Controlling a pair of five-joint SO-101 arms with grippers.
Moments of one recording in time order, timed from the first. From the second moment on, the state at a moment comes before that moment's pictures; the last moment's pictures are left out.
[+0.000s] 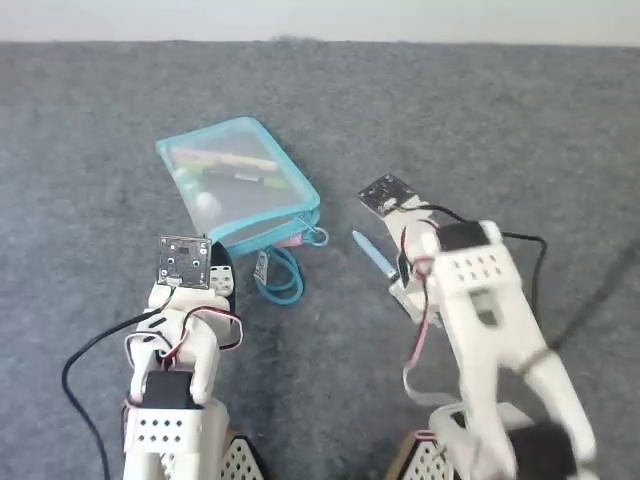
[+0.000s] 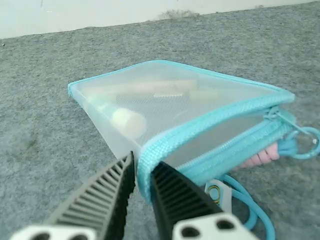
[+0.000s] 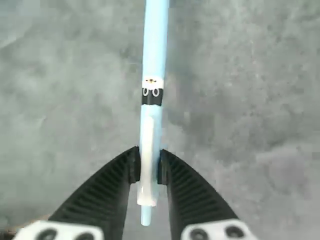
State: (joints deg) left arm -5.2 -90.0 96.7 34.7 -0.4; right arm -16.6 -25.4 39.4 77.4 26.3
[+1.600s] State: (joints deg) left arm -5.3 -90.0 96.7 34.7 -0.4; right arm -40.5 30.6 -42.9 92.6 10.5
